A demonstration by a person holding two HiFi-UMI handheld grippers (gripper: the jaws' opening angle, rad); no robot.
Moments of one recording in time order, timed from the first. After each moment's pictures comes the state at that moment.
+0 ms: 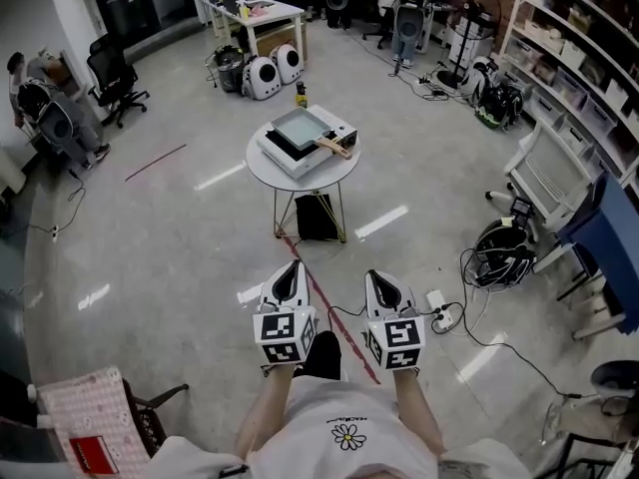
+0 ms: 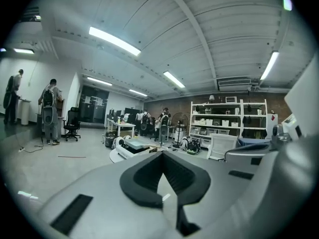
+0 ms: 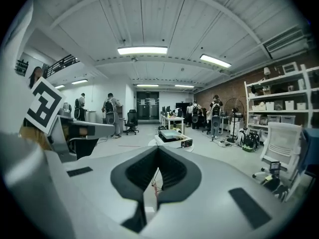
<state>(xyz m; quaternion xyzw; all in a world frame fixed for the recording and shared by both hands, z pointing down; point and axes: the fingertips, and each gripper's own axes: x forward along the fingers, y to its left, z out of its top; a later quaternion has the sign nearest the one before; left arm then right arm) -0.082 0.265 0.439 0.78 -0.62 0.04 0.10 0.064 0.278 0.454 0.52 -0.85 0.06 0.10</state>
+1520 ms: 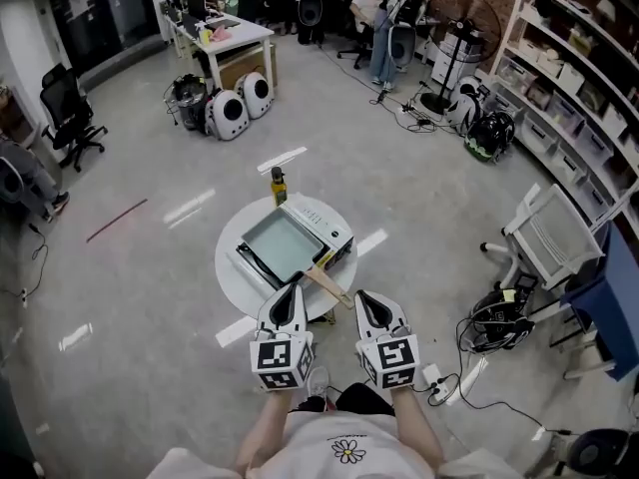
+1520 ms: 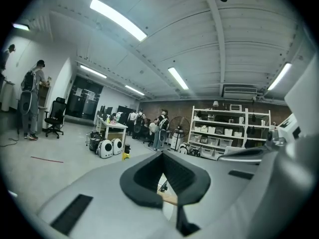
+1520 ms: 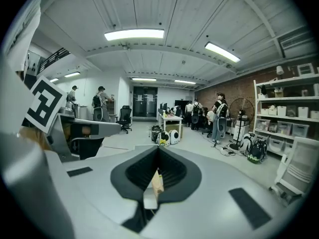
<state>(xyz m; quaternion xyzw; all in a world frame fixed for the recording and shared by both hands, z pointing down) -0.105 -0.173 0.418 0.81 -0.58 0.00 0.12 0.022 -0.156 0.431 0.52 -0.84 0.04 0.12</state>
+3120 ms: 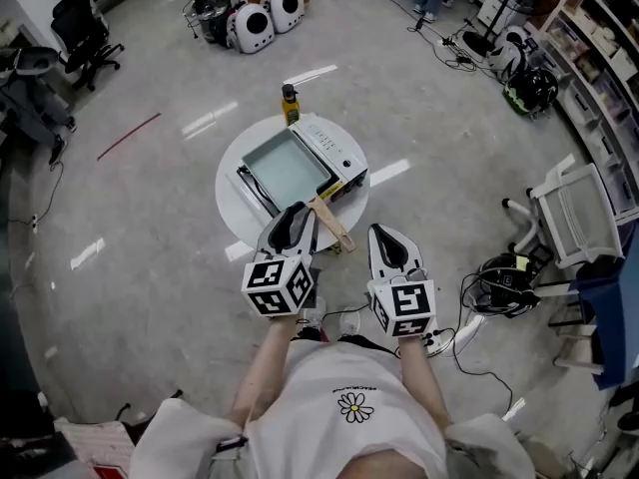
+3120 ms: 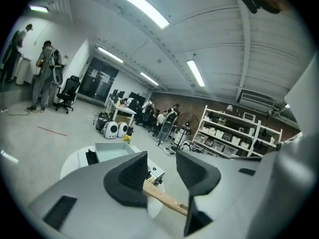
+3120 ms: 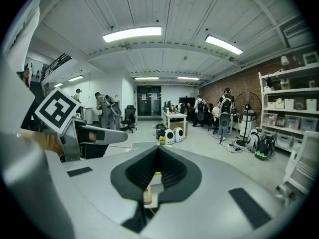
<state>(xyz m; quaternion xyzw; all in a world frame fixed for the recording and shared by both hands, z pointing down) -0.087 -0.212 0.465 0.76 -0.60 -0.02 0.24 0.053 -0.189 0.448 0.49 -0.86 0.07 0.12</state>
